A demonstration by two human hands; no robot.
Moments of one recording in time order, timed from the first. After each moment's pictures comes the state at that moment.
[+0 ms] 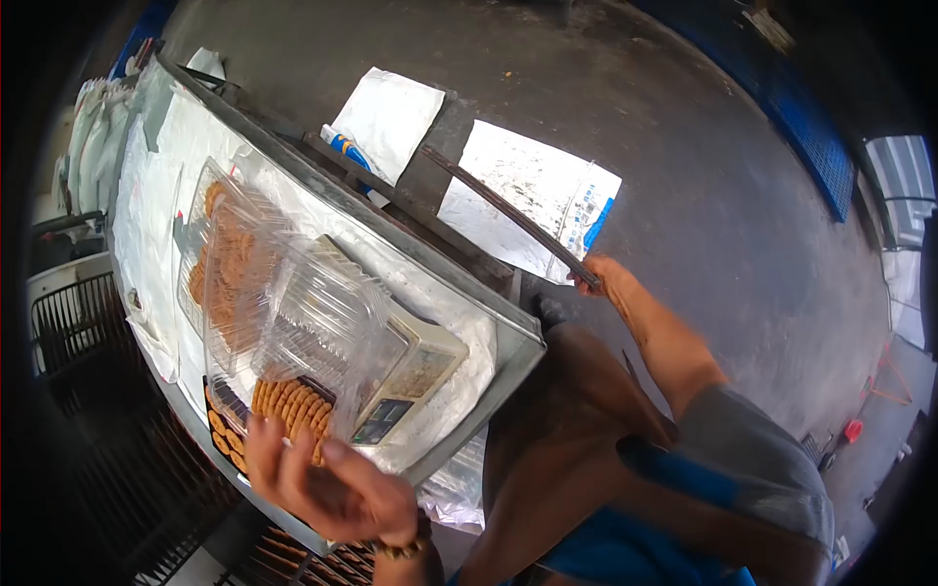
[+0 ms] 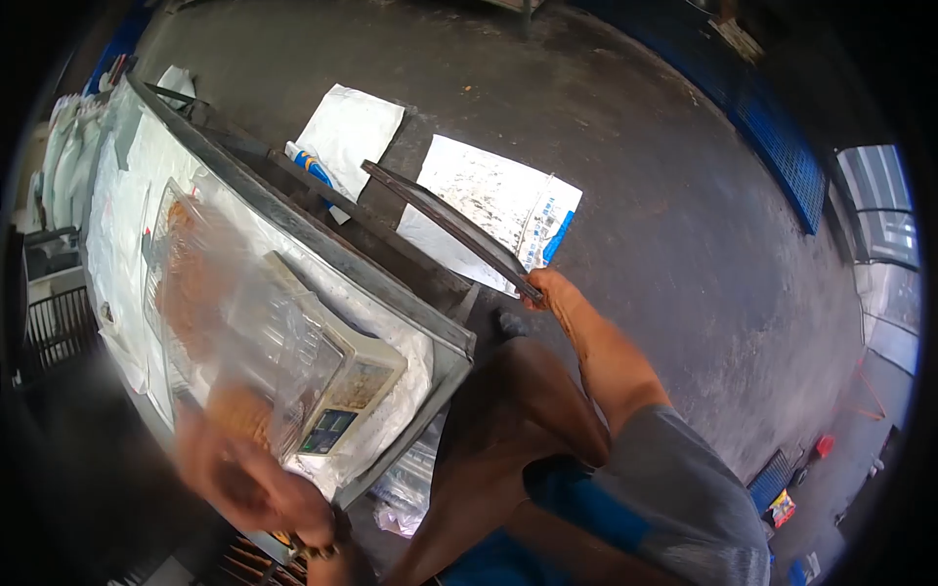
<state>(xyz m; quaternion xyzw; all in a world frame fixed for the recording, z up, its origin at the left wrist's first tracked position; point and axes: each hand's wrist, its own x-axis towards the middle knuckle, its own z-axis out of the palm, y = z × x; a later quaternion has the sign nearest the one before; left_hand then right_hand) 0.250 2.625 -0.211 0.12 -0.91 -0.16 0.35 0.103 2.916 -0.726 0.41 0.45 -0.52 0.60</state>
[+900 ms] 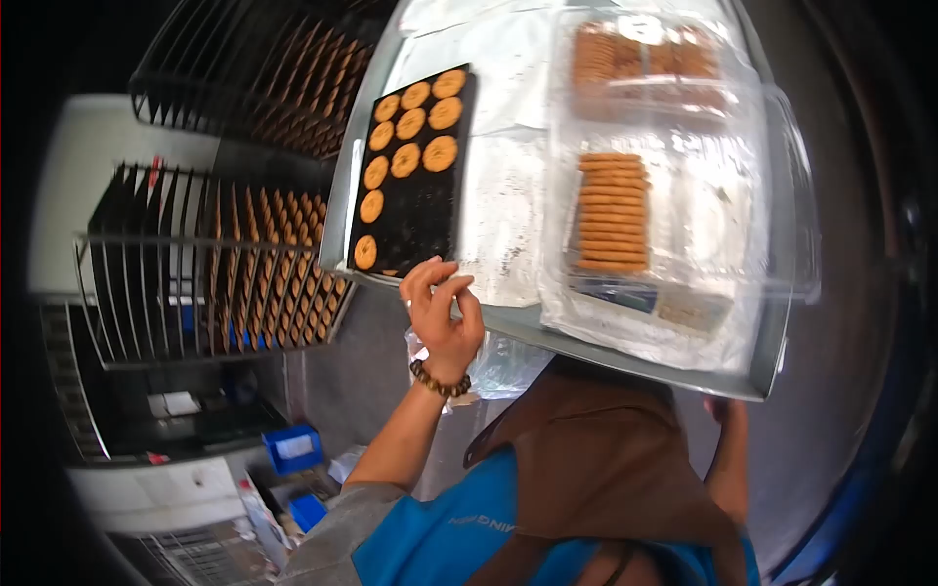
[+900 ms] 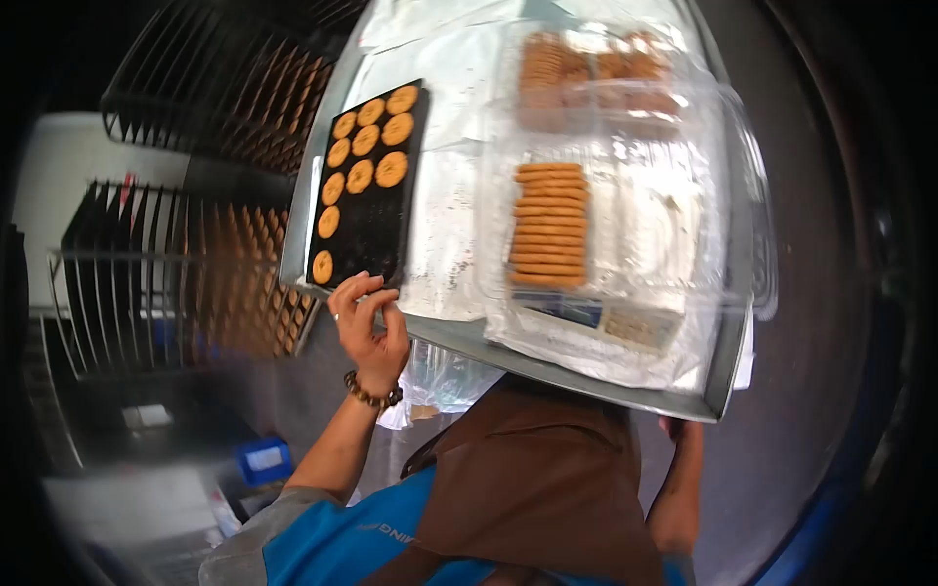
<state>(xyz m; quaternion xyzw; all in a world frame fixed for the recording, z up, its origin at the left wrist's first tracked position) 0.561 2.510 -0.207 0.41 -0.84 0.07 0.35 0.192 2.864 -0.611 0.18 0.61 -0.46 0.62</state>
